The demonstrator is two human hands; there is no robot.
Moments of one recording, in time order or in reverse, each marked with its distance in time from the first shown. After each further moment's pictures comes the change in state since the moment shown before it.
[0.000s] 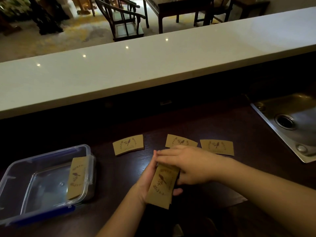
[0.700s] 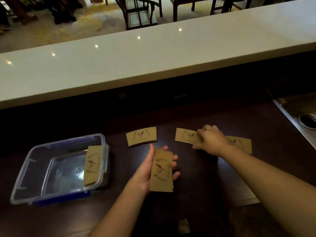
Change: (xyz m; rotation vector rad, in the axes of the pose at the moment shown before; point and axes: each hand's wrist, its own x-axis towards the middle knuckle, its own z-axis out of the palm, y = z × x) left_hand -0.021 0.013 -0.034 -0.157 0.166 0.256; right_hand 0.043 0.098 0.054 0.031 0.069 0.680
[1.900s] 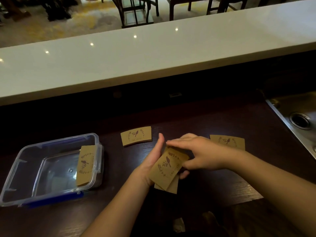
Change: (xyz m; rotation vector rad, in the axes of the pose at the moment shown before) left_hand 0.021 0.003 0.035 0.277 -0.097 -0.183; right_hand -0.077 -0.046 -0.060 0.280 -0.192 -0.565
